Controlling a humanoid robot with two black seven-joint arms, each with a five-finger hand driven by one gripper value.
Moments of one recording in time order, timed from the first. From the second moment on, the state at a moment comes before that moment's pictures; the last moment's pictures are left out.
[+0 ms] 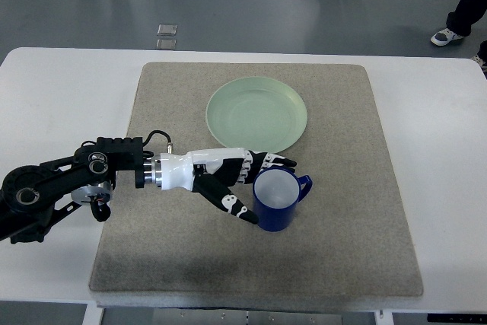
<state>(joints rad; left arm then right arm) -0.70 0.41 -0.44 -1.21 0.77 -0.61 -0.26 0.01 0.00 0.03 0.10 -0.03 0.18 0.24</state>
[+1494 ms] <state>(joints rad) -0.70 0.37 -0.42 -1.15 0.79 -0.61 -0.26 0.01 0.00 0.03 0.10 -0.03 0.18 0.24</state>
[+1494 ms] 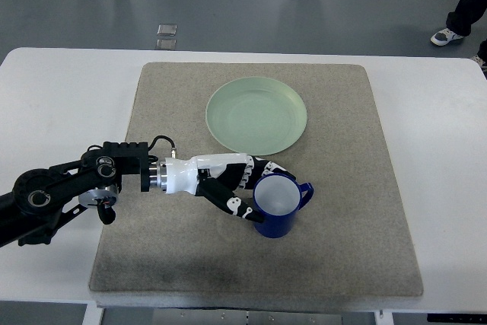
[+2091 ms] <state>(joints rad) -0.68 0.34 -0.43 -1.13 0.79 -0.61 -0.26 0.01 0.00 0.03 0.10 -0.03 0.18 0.24</state>
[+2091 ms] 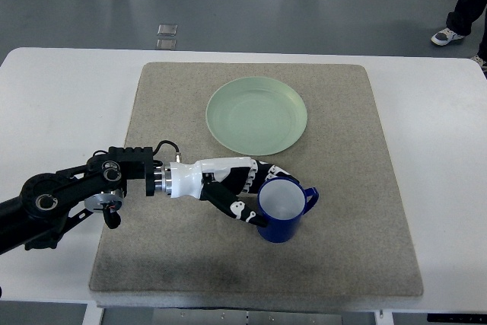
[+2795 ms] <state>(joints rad) -0.67 0.31 -0.43 -1.13 0.79 -0.61 -0.26 0.01 0.00 0.03 0.10 -0.03 0.18 0.24</state>
